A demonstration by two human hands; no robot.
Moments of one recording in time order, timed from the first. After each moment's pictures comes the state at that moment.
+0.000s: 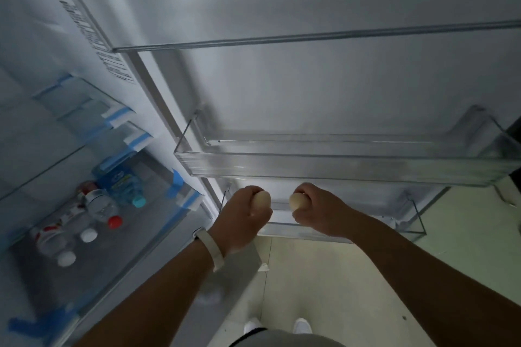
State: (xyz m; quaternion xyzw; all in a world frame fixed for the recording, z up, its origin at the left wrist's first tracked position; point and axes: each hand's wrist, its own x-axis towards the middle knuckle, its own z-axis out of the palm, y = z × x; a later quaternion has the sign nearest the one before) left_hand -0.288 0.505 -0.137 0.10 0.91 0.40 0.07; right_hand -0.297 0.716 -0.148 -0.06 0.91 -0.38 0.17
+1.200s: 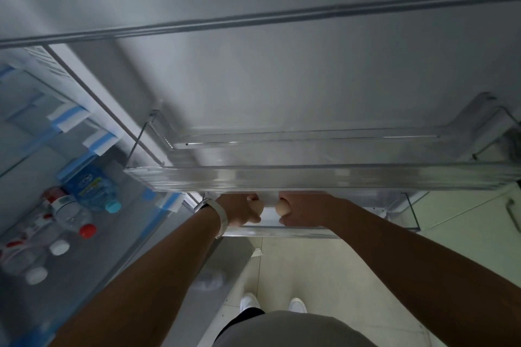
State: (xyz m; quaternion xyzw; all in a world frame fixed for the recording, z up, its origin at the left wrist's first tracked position) left_hand -0.362 0.524 -0.187 0.05 0.93 0.15 0.34; right_hand -0.340 0.721 -0.201 -0.15 0.94 -0.17 0.26
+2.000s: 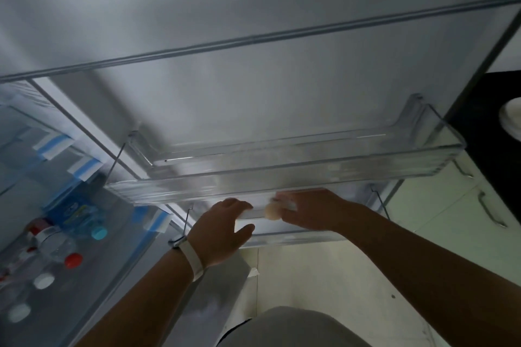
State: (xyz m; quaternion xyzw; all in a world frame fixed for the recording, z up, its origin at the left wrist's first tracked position) left_hand -0.307 0.526 -0.141 0.23 0.95 0.16 0.11; right_hand -0.302 0.762 -0.138 -0.16 0.96 -0.19 0.16
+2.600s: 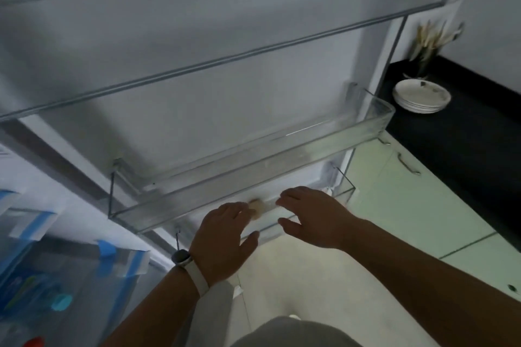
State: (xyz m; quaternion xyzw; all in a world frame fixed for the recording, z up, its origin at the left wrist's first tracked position) left_hand -0.311 0.513 -0.145 0.44 0.88 0.19 -0.01; right_hand -0.225 0.735 -0.128 -0.06 0.99 -0.13 0.00
